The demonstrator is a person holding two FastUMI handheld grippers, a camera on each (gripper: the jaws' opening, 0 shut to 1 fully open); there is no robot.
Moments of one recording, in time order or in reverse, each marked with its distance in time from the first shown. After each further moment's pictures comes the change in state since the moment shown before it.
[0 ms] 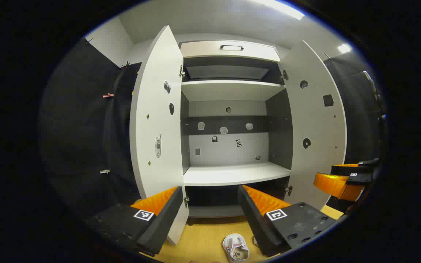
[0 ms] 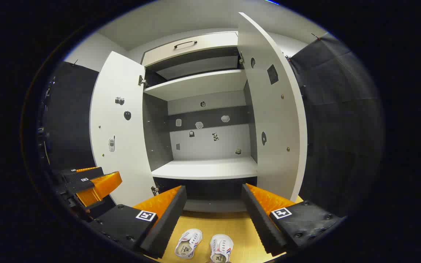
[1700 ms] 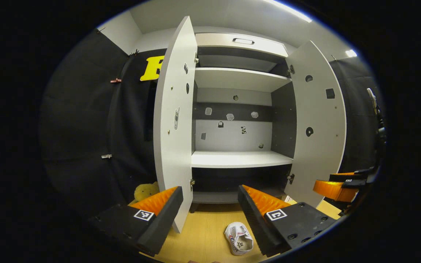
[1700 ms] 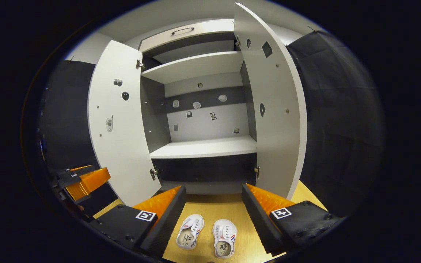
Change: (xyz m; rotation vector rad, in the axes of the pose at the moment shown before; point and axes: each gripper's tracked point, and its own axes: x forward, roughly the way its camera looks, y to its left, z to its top) left arm -0.030 0.030 -0.058 -0.069 0.089 0.014; right arm -0.012 0.004 -0.085 0.029 0.179 -0.023
